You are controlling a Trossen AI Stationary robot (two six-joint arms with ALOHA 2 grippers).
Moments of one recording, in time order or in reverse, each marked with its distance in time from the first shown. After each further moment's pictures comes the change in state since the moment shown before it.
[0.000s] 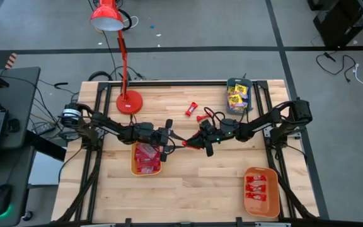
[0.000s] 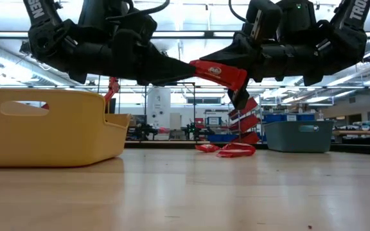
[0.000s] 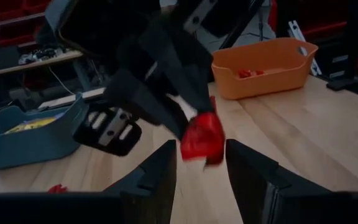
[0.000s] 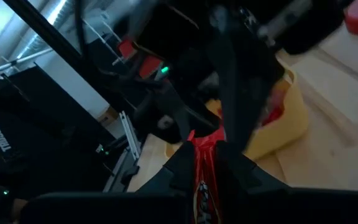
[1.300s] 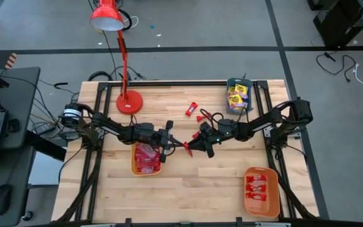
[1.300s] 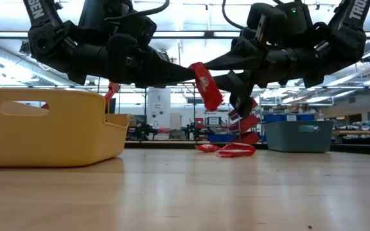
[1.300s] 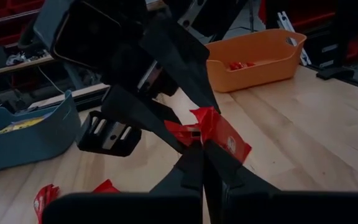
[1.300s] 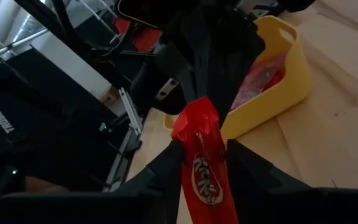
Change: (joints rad) left arm 0.000 0.001 -0.002 -0.013 0.030 0.030; right arm -0.001 -0.002 0.002 -0.108 -0.079 0.027
